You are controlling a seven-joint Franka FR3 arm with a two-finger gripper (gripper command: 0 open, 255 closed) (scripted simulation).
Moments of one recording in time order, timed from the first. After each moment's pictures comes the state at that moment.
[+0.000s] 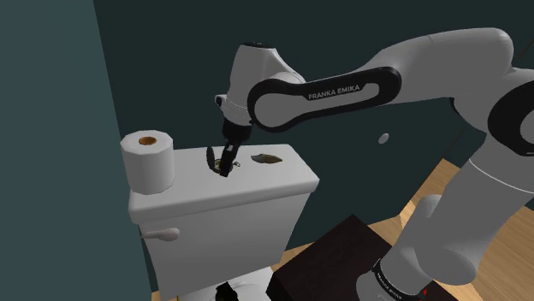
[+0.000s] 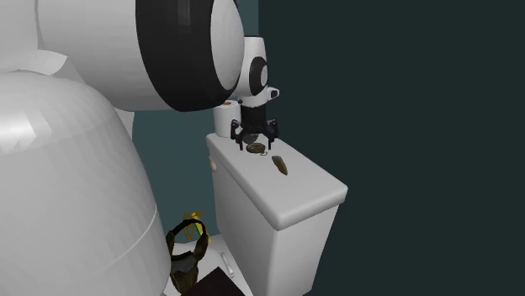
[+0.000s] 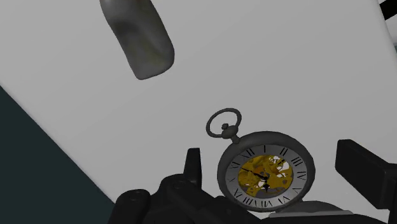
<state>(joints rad) 0.32 -0.01 0.27 -2.03 -0.01 2.13 -0.19</state>
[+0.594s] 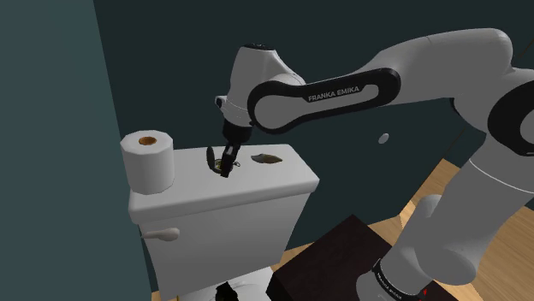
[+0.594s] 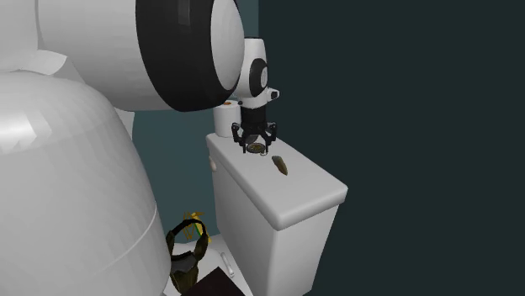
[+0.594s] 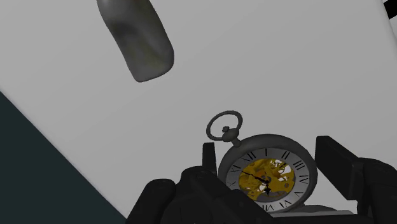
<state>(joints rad) 0.32 -0.01 0.27 -2.03 -0.01 2.14 -0.19</state>
